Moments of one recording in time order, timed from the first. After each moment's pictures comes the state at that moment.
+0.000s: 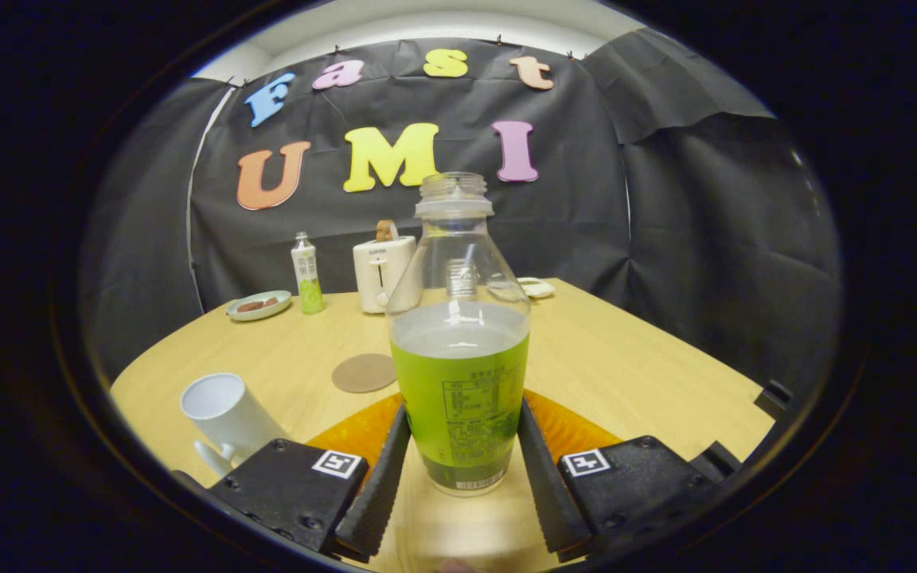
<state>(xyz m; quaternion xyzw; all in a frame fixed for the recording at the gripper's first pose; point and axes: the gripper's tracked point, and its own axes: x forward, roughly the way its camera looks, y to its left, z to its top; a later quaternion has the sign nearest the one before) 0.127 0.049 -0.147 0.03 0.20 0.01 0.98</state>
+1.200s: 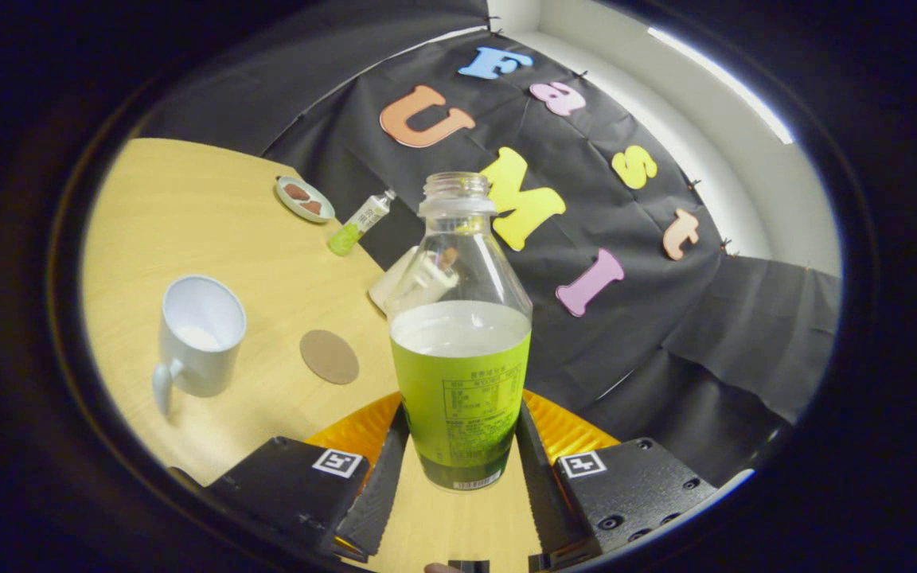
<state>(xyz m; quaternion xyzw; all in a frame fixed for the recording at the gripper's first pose) 0.133 0.062 -0.051 -0.41 0.12 0.01 0.90</state>
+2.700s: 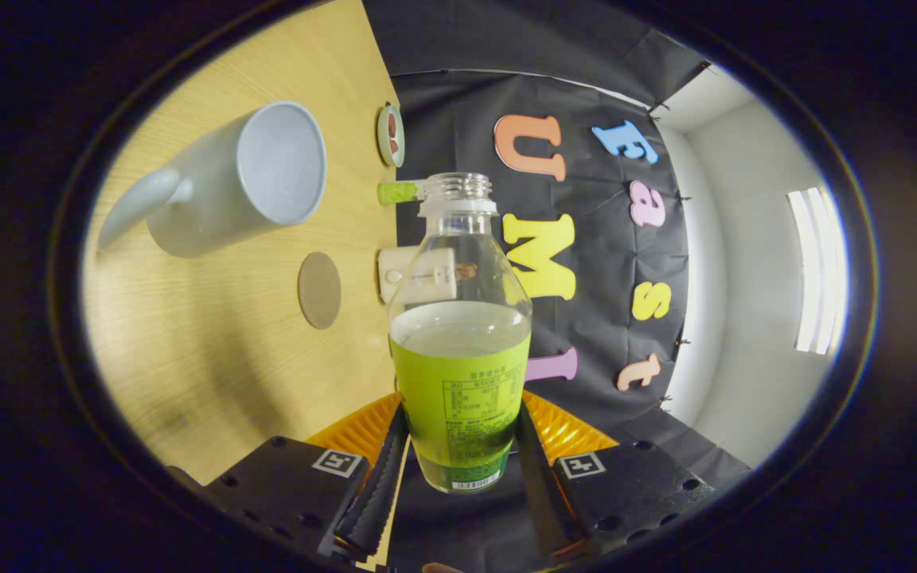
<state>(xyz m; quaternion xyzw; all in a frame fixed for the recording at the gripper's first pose) 0.138 0.078 -0.060 -0.68 0.02 -0.05 0.73</state>
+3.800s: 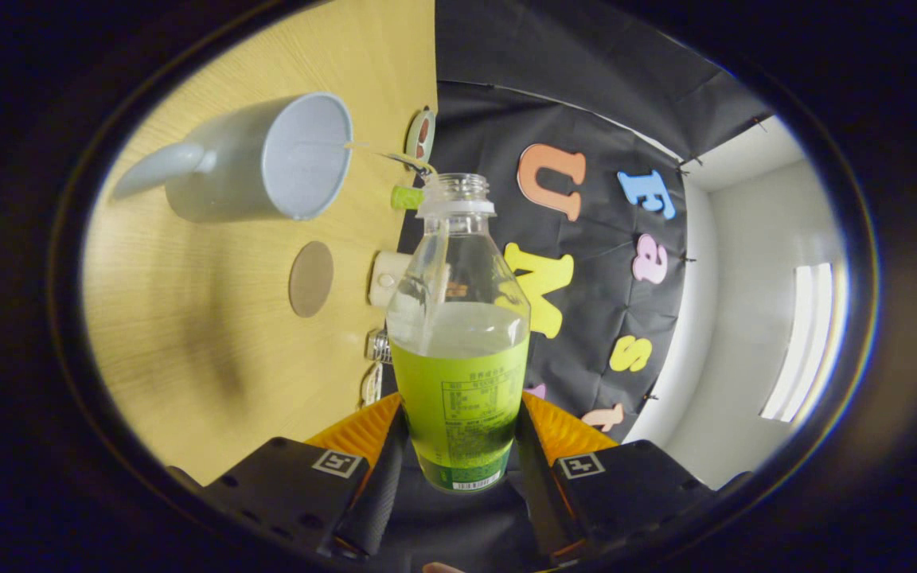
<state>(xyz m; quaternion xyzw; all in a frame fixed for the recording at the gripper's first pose) 0.141 0.092 -0.033 -0.75 -0.03 -0.05 0.66</state>
